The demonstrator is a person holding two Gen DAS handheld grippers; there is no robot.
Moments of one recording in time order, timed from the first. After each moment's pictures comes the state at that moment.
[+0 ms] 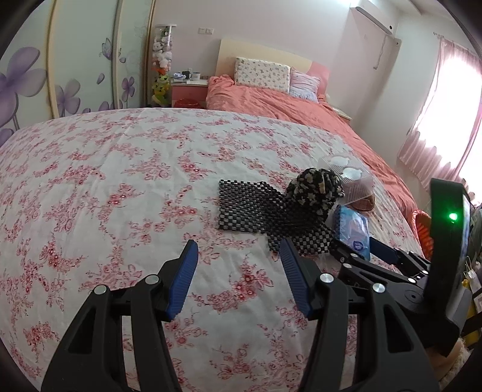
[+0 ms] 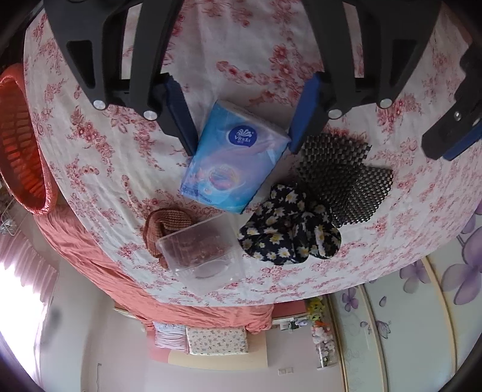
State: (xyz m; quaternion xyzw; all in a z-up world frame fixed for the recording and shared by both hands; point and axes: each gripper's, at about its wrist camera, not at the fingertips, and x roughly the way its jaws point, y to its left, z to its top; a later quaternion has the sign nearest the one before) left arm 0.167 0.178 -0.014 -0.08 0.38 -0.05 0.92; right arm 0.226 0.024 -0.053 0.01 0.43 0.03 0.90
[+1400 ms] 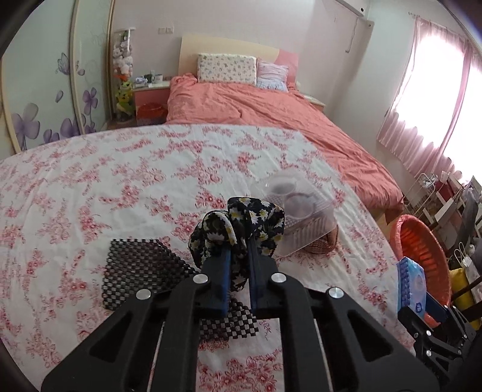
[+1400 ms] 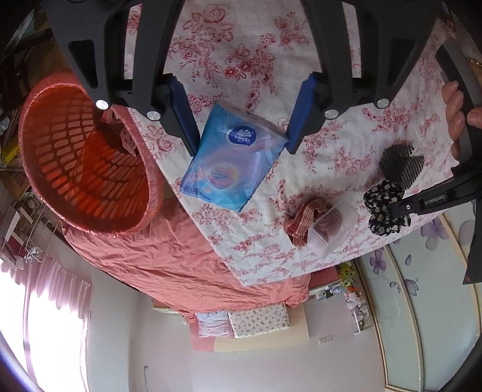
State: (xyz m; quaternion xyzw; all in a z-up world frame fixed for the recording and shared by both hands) left arm 0.241 0.083 0.001 -0.05 0.38 -0.11 0.92; right arm 0.168 -0.117 -0.024 0.07 0.38 -0.04 0.92
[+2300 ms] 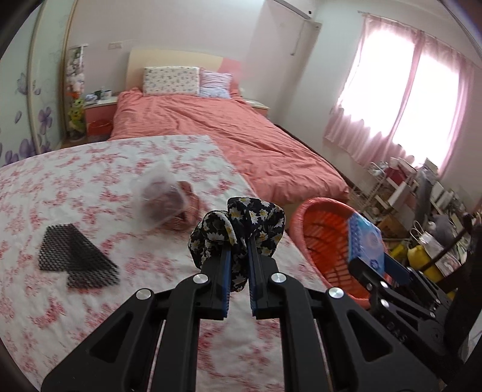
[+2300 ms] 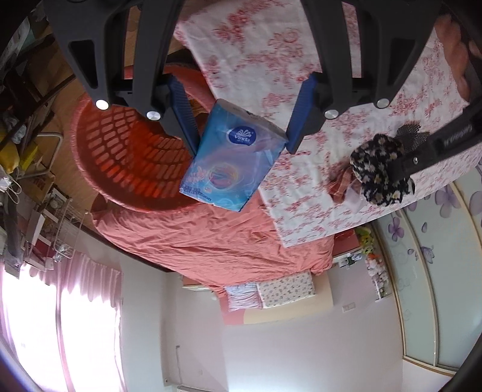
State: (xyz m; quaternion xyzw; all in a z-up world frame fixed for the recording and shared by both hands) left arm 0.164 -0.017 0.030 -0.05 0.35 -0.24 0.91; right arm 0.115 -0.184 0.016 0.08 0.32 -0.10 0.94
